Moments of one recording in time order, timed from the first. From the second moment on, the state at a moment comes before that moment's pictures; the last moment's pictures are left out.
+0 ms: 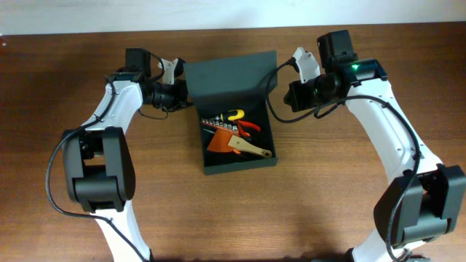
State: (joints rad) left arm 0.00 2.12 1.57 -0.69 0.89 -0.06; right arm 0.17 1.81 1.58 -0.94 -0.41 -0.06
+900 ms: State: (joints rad) left arm 0.00 1.89 1.57 -0.75 0.84 0.01; right arm 0.17 1.31 1.59 -1.09 -0.28 -0.07
